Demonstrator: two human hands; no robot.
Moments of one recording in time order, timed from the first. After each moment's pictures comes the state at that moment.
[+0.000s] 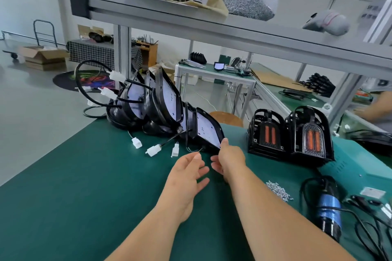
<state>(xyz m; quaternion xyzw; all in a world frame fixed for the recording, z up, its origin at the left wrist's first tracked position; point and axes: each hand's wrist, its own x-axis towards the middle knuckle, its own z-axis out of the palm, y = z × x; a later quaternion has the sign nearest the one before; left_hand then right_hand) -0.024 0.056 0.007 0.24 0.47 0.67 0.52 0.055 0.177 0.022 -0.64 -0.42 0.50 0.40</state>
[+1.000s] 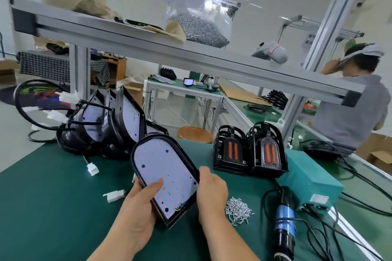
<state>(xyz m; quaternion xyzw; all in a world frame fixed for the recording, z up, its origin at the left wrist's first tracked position) -0.030 0.067 0.002 0.21 0.33 0.73 0.57 0.089 0.142 0.007 -0.60 -0.46 0.35 0.56</state>
